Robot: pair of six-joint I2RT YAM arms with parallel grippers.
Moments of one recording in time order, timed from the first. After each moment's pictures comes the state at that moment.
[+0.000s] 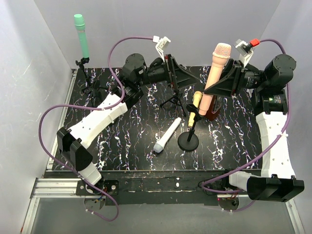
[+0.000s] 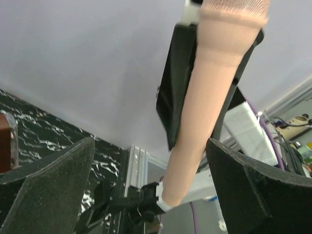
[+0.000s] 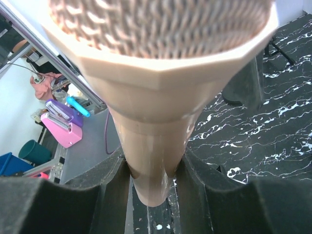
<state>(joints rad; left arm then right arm) -0.73 1.65 1.72 0.19 0.68 -0.78 -0.02 1.18 1.46 -0.04 -1.52 0.68</state>
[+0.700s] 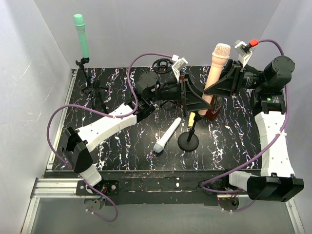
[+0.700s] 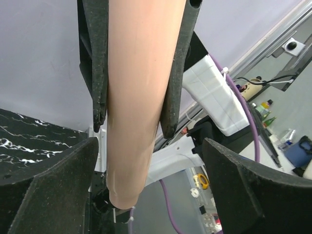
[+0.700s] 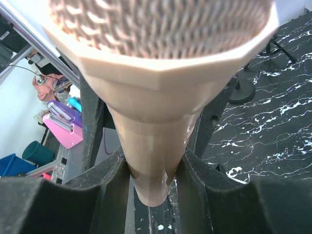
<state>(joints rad) -0.88 1.64 1.53 0.42 0.77 -0.87 -0.02 1.19 1.42 0.07 -1.52 0.76</state>
